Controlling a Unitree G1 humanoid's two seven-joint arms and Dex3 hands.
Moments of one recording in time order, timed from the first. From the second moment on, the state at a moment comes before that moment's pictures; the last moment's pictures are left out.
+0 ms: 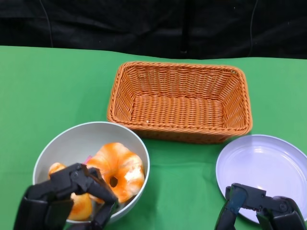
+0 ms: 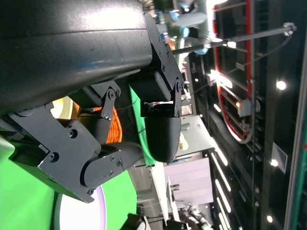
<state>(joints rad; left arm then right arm) 0.34 0.04 -0.05 -0.17 -0.26 -0.70 -0.32 0.41 -0.03 0.20 -0.21 -0.16 -0.70 0.02</state>
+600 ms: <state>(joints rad) 0.27 0.20 0.18 -0.18 -0.07 -0.65 -0.27 0.41 -0.03 0.20 -0.21 -0.16 -0.70 0.02</state>
